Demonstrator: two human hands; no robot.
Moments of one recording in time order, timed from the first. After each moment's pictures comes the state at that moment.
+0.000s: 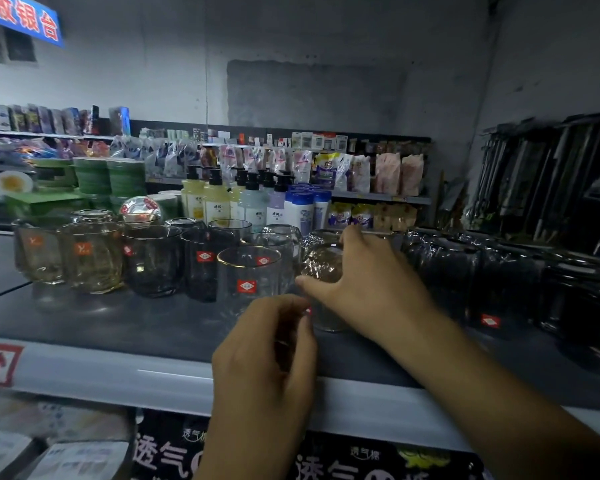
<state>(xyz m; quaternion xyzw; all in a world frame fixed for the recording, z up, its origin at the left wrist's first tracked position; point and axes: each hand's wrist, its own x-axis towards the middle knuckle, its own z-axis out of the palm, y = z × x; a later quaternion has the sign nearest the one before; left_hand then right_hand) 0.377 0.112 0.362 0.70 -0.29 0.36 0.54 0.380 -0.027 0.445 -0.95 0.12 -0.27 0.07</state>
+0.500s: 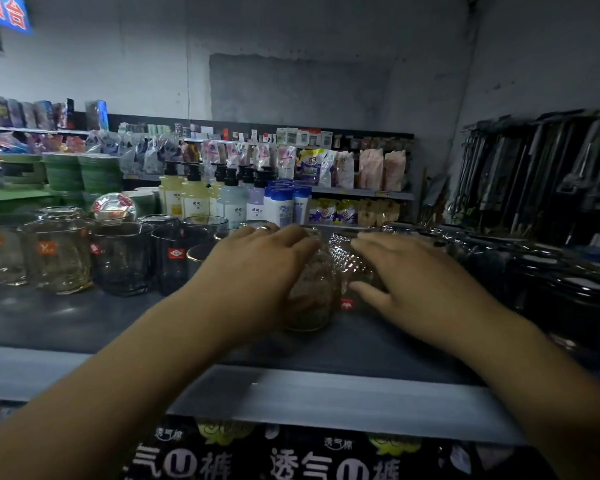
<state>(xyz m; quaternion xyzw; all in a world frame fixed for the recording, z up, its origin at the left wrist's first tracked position) 0.423 0.100 0.454 0.84 -0.45 0.30 -0.02 0.332 -0.094 0.450 -0.96 0.01 -0.26 -0.10</state>
